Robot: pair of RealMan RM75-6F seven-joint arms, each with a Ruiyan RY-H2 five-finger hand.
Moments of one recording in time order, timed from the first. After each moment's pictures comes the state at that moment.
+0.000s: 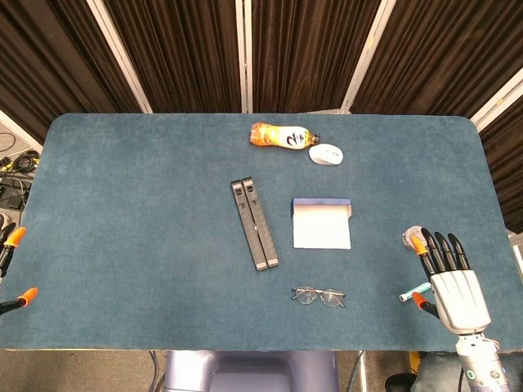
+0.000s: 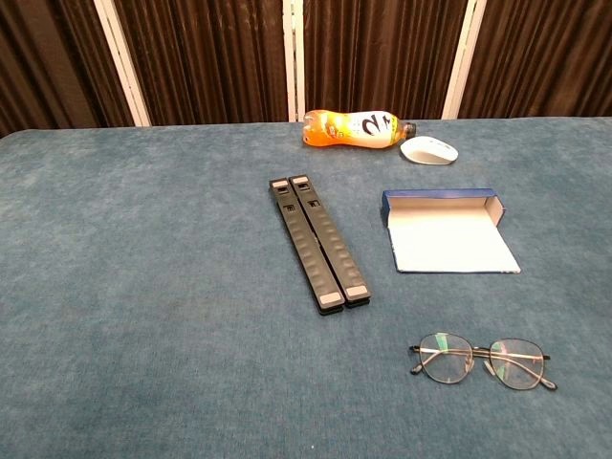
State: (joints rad) left arm -0.04 -1.03 -0.02 -1.60 1.54 1.54 0.03; right arm 0.09 -1.16 0.04 -1.71 -1.65 1.53 -0.34
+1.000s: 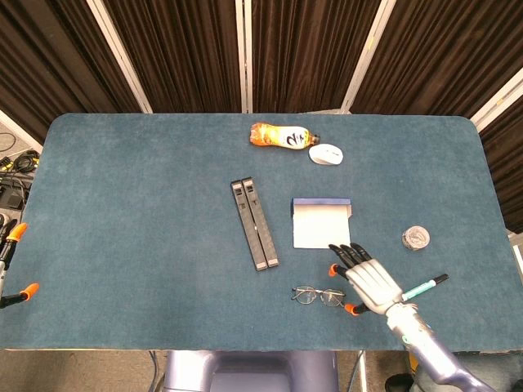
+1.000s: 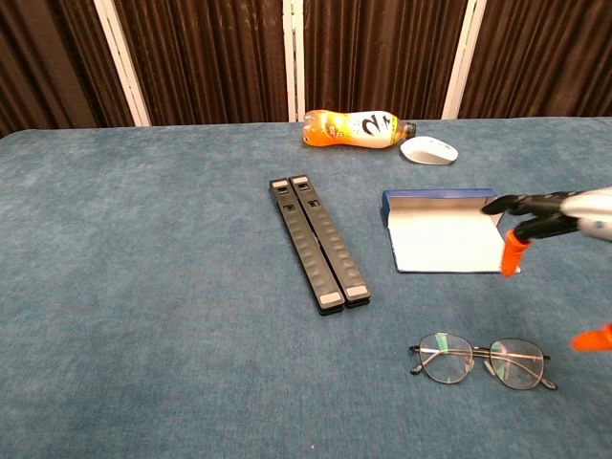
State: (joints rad) left arm -0.07 -1.05 -0.04 -1.60 1.48 1.47 0.06; right arm 0.42 -1.21 0.07 -1.85 -1.43 0.95 -0.30
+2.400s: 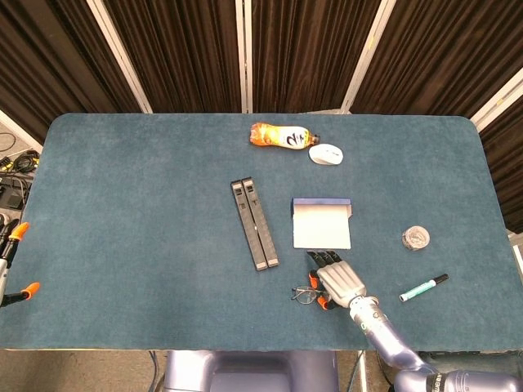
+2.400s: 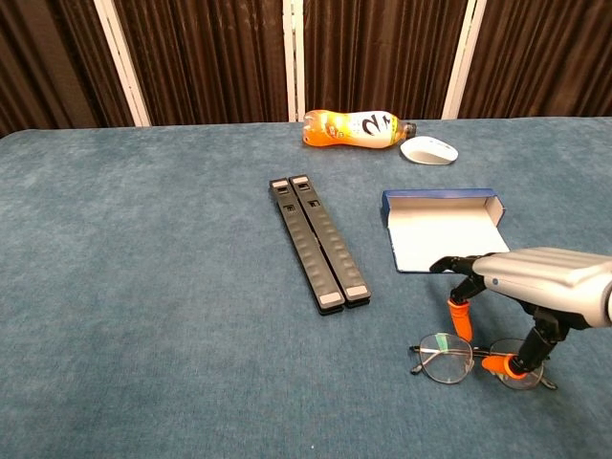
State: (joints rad) left arm -0.08 -1.06 -0.04 -1.59 1.46 1.45 0.07; right arm 0.59 -1.45 0.03 -1.74 -1.04 0.92 -0.53
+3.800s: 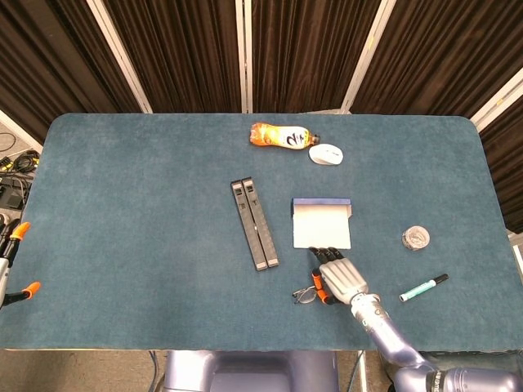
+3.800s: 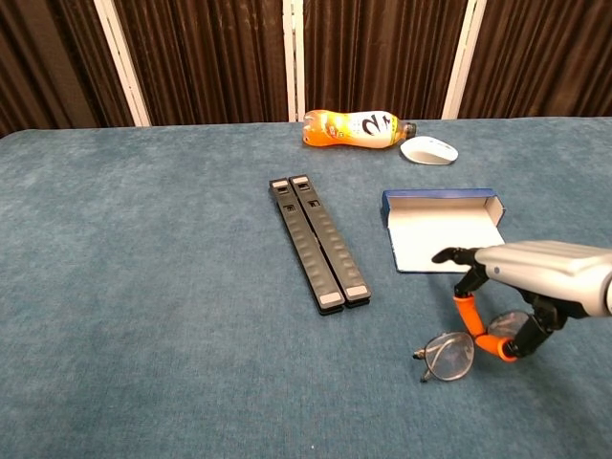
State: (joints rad) left arm -0.09 -1.06 -0.04 -1.59 1.44 1.44 0.07; right arm 0.61 -1.45 0.03 -1.72 -1.03 0.94 -0.45
